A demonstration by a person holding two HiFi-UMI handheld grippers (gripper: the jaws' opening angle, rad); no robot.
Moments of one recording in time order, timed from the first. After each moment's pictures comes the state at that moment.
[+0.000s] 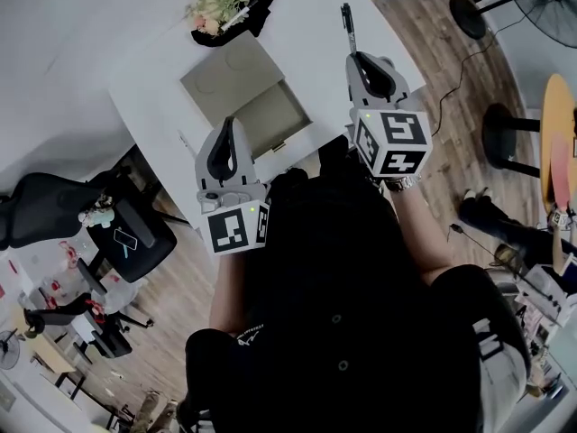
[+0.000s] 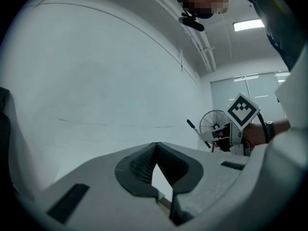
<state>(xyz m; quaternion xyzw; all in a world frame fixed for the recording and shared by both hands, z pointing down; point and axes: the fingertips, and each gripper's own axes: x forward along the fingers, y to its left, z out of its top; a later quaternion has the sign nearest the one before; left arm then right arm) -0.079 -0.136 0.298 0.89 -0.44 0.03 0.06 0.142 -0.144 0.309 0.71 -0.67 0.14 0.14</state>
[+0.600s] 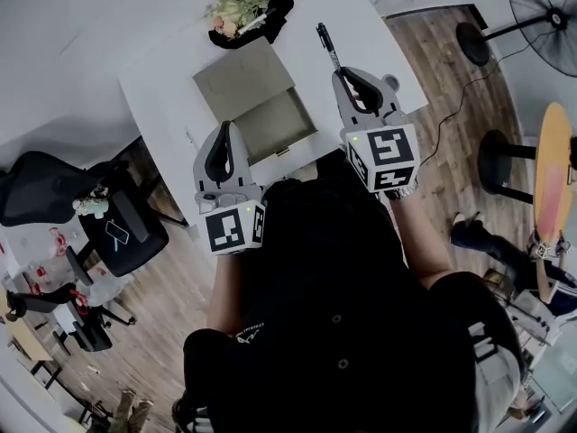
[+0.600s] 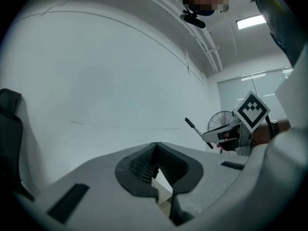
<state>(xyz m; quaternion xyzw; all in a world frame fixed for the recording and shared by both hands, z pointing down) -0.115 -0.133 0.292 0.87 -0.49 0.02 0.06 0.080 -0.148 0.295 0.63 -0.75 0.08 0.18</state>
